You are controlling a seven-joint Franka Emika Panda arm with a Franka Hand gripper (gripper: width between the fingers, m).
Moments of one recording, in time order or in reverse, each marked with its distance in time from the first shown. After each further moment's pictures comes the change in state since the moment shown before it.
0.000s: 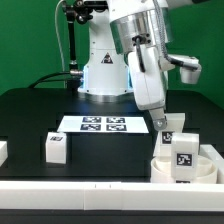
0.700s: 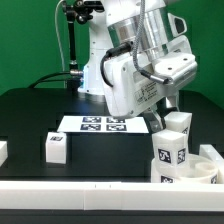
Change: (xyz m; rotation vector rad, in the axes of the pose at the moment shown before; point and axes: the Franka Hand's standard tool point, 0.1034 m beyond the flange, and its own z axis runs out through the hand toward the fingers) arm -0.007 0.003 0.000 -0.098 -0.032 0.451
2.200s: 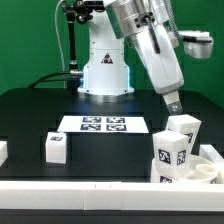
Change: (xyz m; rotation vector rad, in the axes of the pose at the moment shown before) arm -0.017 0.001 -0.027 -0.035 -0.044 -0.698
